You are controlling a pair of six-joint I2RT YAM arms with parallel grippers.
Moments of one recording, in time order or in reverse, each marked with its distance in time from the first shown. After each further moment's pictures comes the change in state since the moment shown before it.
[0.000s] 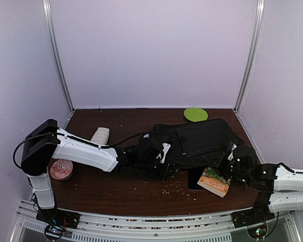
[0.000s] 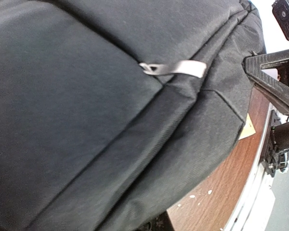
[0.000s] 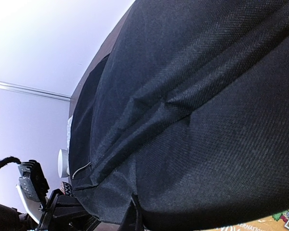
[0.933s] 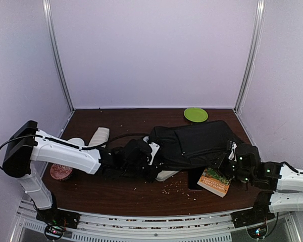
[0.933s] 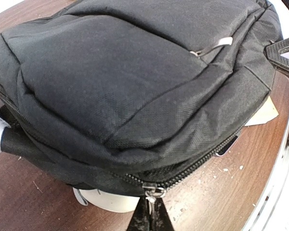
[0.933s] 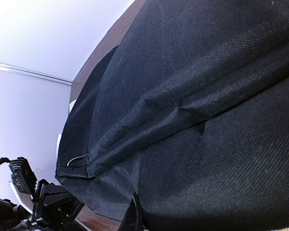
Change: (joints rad) left arm -0.019 -0.191 -0.147 -0.089 -0.188 0.117; right arm 0.006 -0.054 0.040 -0.106 -0.047 -0.055
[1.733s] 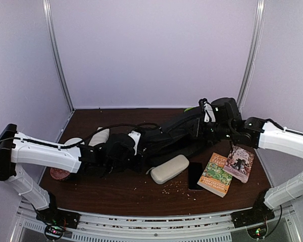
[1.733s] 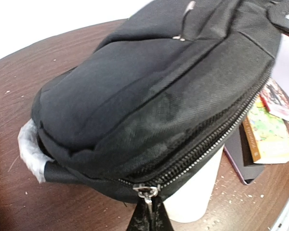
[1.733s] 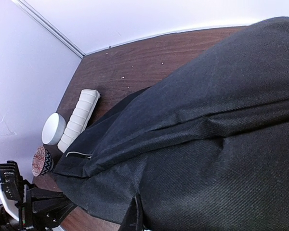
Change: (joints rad) left arm 0.031 -0.202 -0.117 0.023 -0.231 -0.024; right arm -0.060 0.514 0.665 -0.164 -0.104 -0.525
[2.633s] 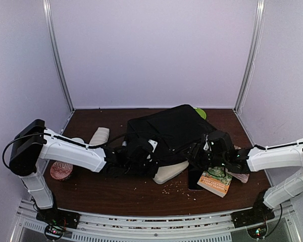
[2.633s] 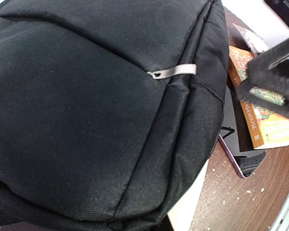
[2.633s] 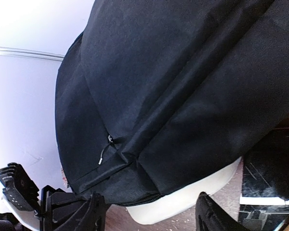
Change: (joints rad) left arm 0.002 0.267 0.138 0.018 0.178 -0.007; right arm 0.019 0.044 -0.435 0.439 -0.108 0.520
